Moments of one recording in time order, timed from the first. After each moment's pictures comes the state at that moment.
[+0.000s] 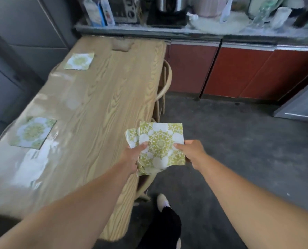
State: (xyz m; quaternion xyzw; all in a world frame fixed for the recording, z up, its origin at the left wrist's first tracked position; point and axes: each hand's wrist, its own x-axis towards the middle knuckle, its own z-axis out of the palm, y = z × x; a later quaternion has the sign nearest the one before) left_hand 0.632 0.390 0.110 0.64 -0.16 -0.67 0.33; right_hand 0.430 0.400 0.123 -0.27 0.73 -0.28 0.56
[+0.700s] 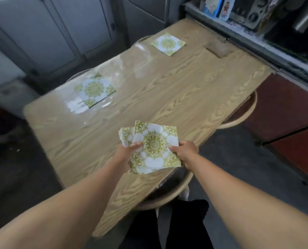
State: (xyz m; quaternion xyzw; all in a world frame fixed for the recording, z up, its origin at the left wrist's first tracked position) left_hand 0.731 0.351 0.086 0.67 0.08 -0.55 0.49; right_hand 0.565 0.231 0.101 -0.50 0.62 -0.02 0.60
